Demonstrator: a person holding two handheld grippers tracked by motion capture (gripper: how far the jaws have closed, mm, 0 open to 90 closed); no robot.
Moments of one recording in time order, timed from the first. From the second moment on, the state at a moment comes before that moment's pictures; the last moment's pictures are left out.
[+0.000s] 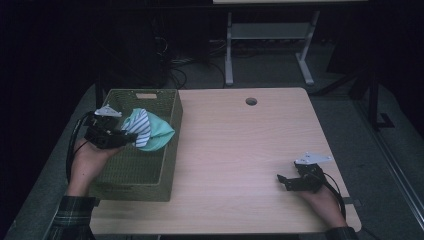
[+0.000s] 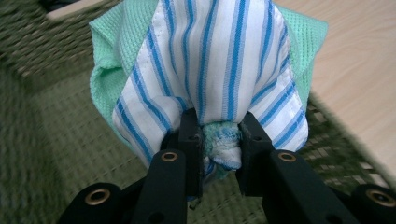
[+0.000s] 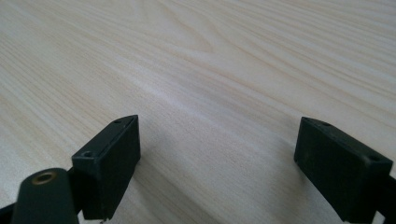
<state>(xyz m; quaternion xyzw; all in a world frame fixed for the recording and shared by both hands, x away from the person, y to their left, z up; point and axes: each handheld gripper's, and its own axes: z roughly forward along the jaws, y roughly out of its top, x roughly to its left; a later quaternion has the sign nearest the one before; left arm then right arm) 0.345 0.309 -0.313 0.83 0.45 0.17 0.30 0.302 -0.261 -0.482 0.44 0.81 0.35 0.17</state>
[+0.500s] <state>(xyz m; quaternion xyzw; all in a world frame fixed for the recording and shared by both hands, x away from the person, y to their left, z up) 0.356 0.327 -0.349 0.81 0.49 0.17 0.26 0.302 -0.261 -0.482 0.44 0.81 0.35 0.17</state>
